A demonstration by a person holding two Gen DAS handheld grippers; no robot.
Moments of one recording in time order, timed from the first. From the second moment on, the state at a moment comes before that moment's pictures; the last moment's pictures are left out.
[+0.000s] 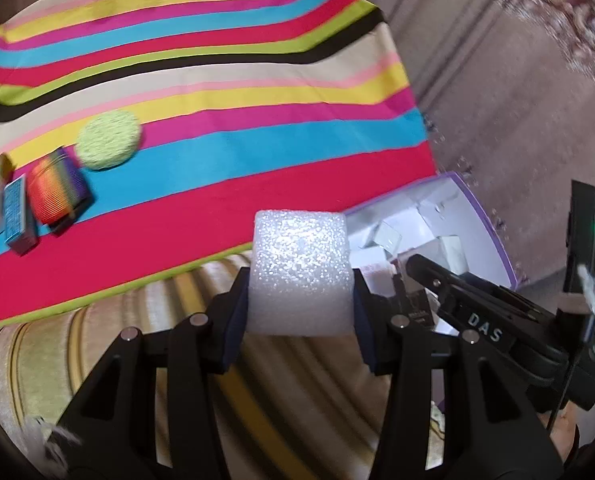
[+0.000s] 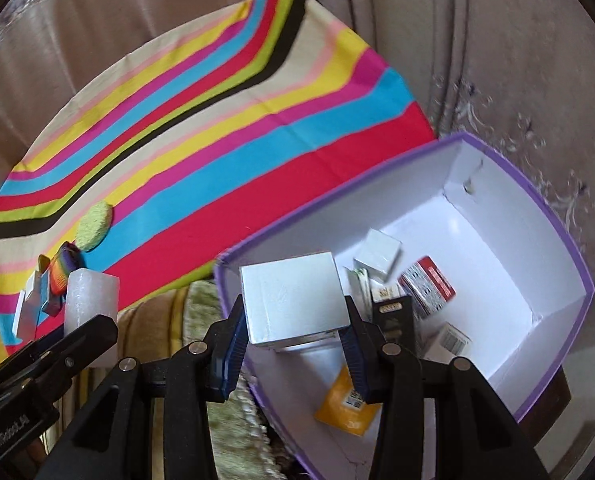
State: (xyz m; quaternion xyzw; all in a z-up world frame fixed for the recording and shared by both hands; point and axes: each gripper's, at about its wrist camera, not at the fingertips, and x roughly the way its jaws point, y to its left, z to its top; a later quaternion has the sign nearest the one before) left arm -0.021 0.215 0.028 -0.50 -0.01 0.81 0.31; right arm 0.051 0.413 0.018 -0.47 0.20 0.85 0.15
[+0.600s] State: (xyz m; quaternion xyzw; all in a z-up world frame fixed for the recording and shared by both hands) left arm 0.007 0.279 0.025 -0.52 0.05 0.75 0.41; right arm 0.094 0.484 -0.003 -0.45 0.32 0.79 0.25
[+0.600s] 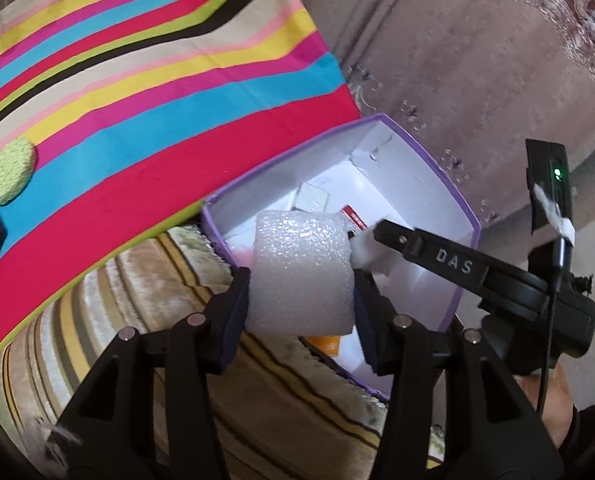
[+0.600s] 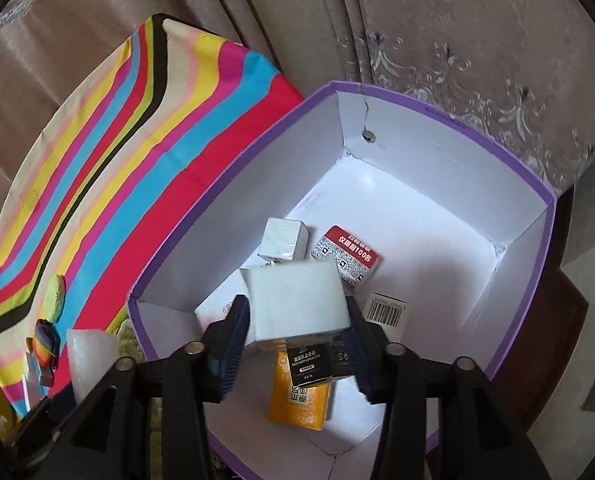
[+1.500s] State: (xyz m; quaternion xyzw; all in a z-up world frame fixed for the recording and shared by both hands) left arm -0.014 0.211 0.029 -0.52 0.00 0.80 0.31; right arm 0.061 0.414 0.023 -0.47 0.23 0.84 0.16
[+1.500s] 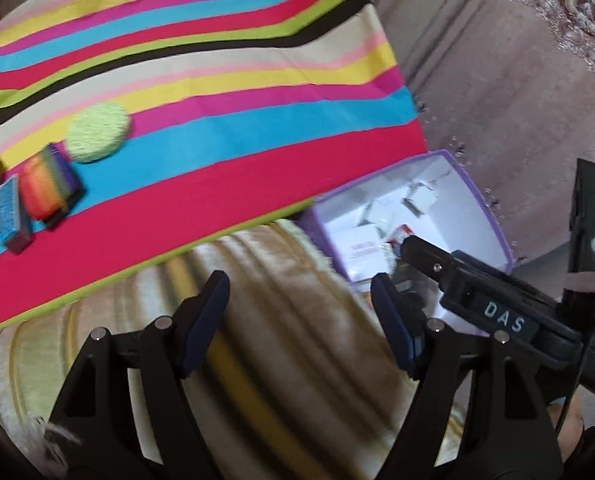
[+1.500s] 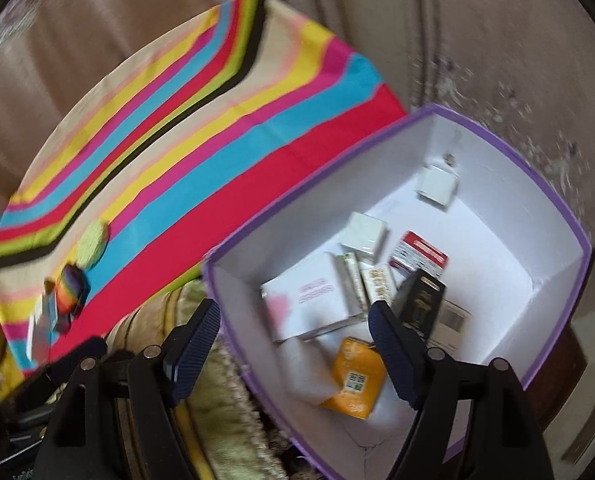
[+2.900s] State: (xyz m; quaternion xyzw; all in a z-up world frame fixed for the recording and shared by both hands) left arm -0.084 -0.079 0.005 -0.50 -0.12 0.86 -0.02; right arm -0.052 0.243 0.013 -0.50 0.02 0.86 -0.02
